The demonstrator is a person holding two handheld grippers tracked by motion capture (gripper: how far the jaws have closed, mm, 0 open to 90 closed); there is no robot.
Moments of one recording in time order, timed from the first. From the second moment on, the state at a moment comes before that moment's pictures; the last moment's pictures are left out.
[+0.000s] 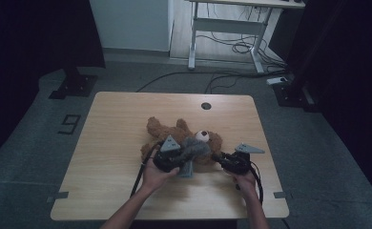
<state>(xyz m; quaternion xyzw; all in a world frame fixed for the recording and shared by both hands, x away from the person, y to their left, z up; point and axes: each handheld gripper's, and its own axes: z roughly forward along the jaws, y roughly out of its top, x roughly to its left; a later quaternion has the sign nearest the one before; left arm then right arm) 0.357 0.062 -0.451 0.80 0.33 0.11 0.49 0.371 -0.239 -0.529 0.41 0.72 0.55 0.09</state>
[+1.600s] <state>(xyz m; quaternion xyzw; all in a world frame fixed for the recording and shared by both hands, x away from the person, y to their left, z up) 0.382 0.158 -0.432 0.75 0.41 0.21 0.47 0.368 -0.242 -0.534 0.41 0.73 0.55 0.08</state>
